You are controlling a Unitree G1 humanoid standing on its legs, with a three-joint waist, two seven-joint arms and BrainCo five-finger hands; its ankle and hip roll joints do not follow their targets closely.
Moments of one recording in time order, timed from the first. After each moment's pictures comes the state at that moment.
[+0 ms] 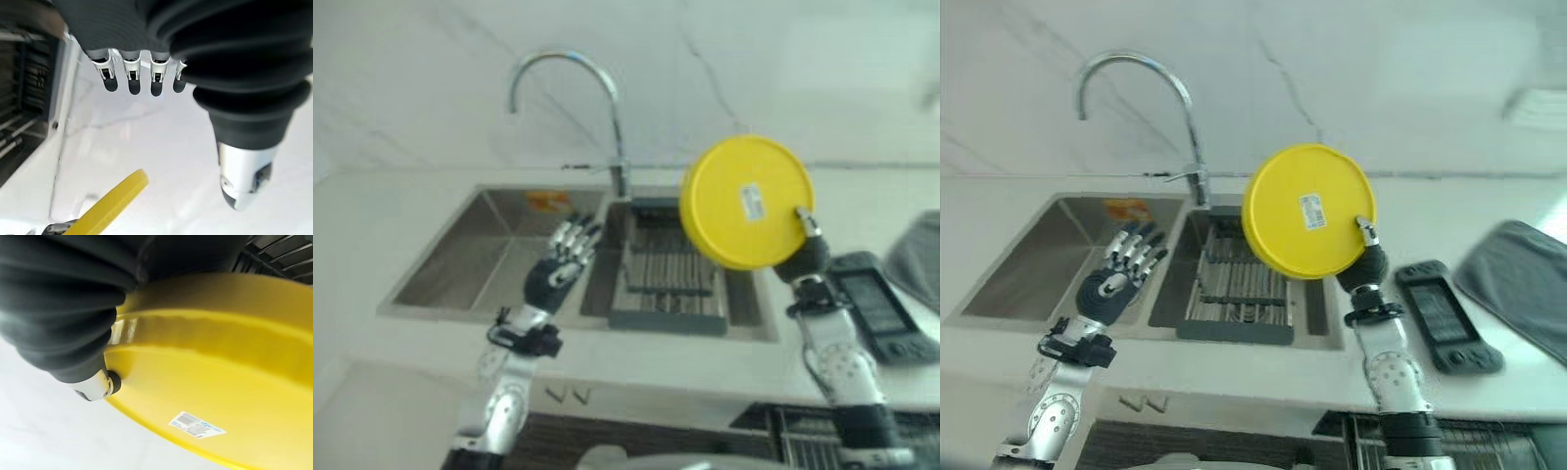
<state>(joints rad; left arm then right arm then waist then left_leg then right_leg) 0.12 0.35 -0.02 -0.23 -0.76 -0.16 -0.37 -0.06 -0.27 -0.05 -0.13 1.40 0.07 0.10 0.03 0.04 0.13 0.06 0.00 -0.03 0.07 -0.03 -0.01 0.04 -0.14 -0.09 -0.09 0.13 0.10</state>
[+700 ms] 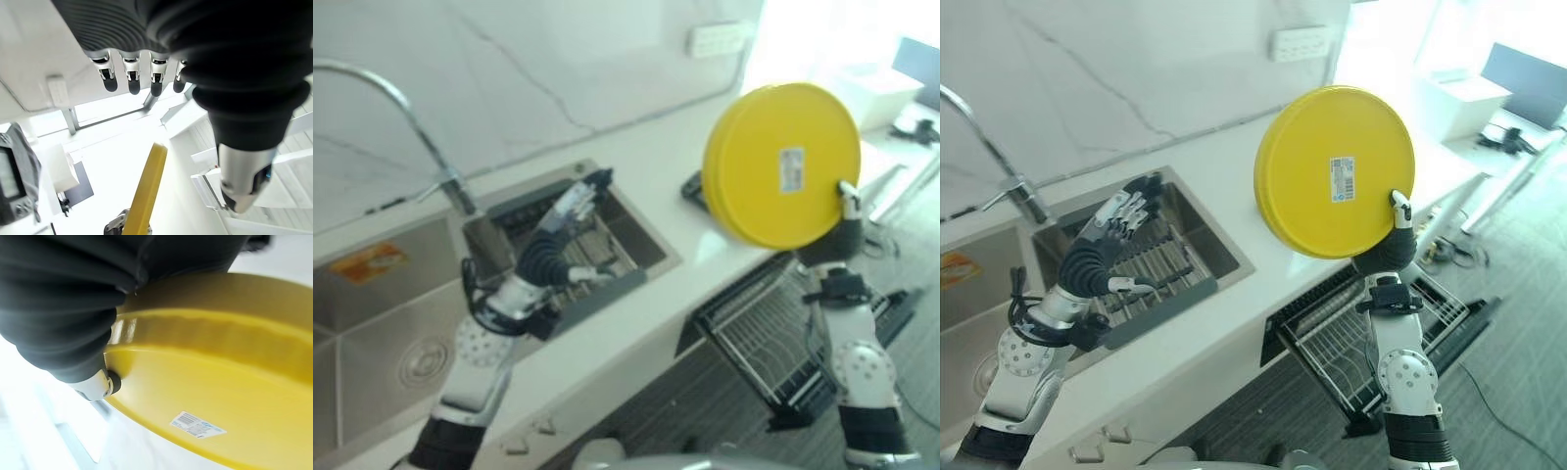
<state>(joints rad) -0.05 0.50 -0.09 -0.31 -0.33 -0.42 -0.28 -0.09 -0.28 -0.08 -0.22 1.51 0.00 0.12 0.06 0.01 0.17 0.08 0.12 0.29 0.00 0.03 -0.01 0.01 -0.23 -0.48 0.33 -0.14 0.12</state>
